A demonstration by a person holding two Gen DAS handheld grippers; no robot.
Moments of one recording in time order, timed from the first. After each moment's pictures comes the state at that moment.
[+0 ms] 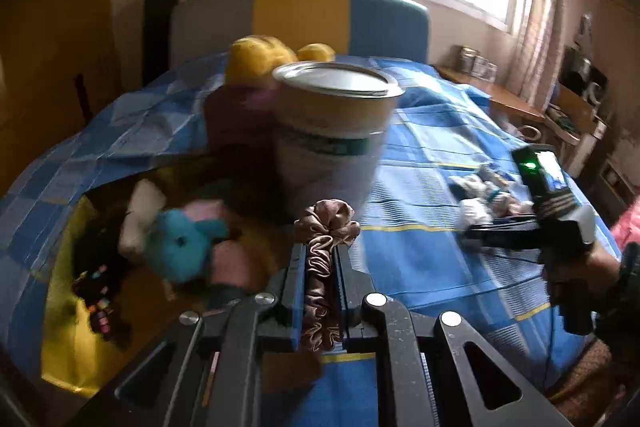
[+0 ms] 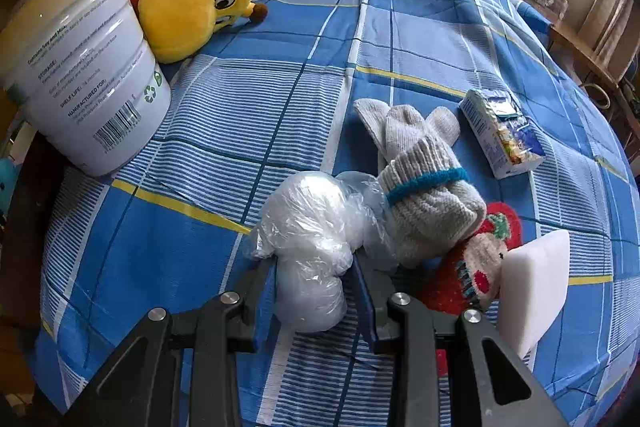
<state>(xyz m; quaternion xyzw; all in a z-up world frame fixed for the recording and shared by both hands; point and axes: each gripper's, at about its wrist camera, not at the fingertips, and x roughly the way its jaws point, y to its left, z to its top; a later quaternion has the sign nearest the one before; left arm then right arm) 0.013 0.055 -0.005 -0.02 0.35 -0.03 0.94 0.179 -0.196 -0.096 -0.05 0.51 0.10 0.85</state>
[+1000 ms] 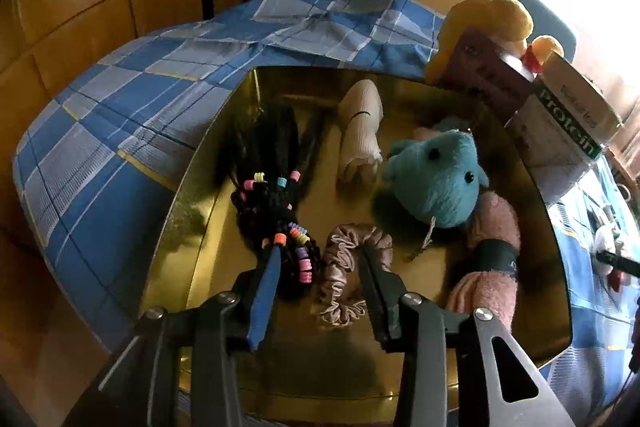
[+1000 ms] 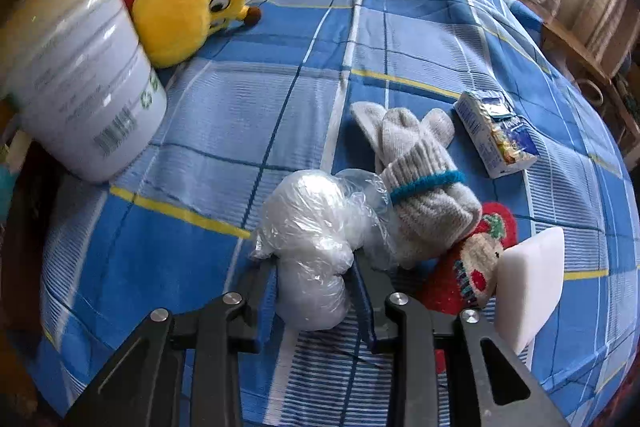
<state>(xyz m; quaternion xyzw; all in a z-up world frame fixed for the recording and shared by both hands) 0.002 0.224 -0.062 -0.12 0.43 0.15 0.88 0.183 -0.195 -0.090 -0.04 0.51 0.09 0.85</state>
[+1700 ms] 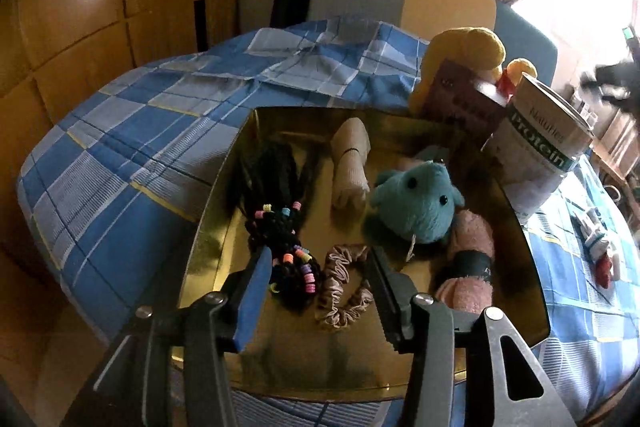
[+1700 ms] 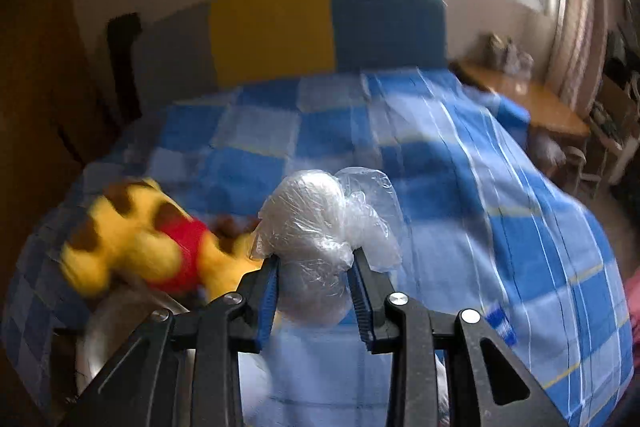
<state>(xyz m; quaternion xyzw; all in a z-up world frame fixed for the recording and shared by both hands) -0.017 0.224 -0.033 -0.11 0.39 0.14 0.91 0.296 -0.102 0.096 0.02 0.37 0.05 0.93</state>
